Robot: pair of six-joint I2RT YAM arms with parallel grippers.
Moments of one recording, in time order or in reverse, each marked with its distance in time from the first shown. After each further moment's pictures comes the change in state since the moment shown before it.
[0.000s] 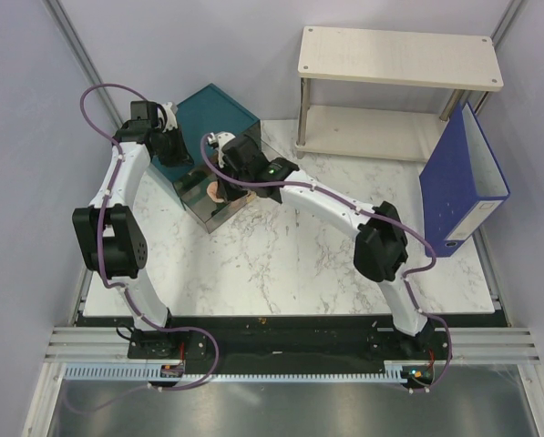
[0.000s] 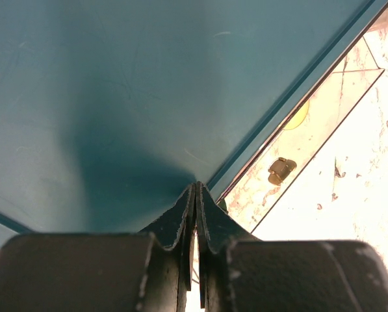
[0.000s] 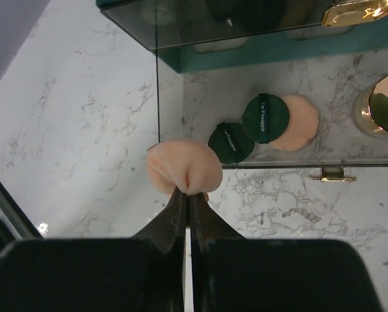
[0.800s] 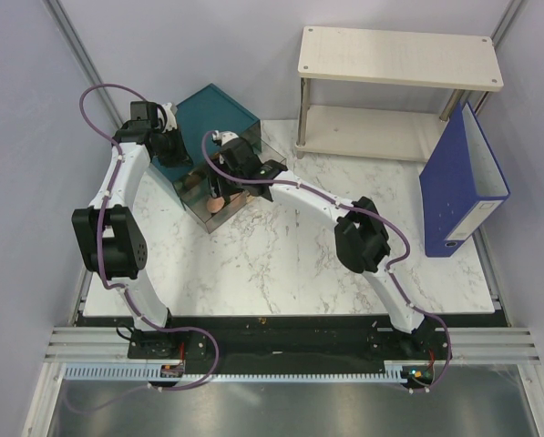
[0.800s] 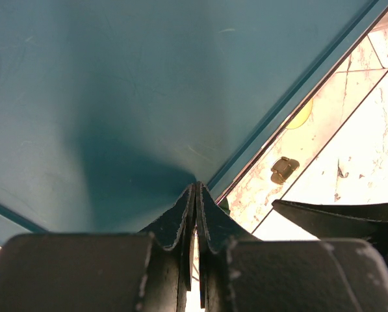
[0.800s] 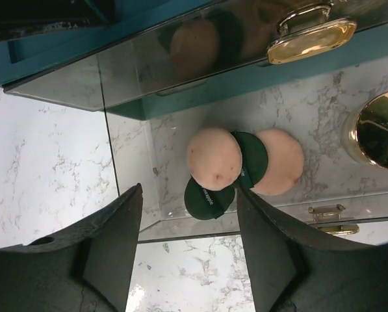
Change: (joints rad) left arm 0.000 -0.008 -0.007 -0.002 -0.014 0.000; right arm -0.034 0.196 0.108 0.111 0.071 0.116
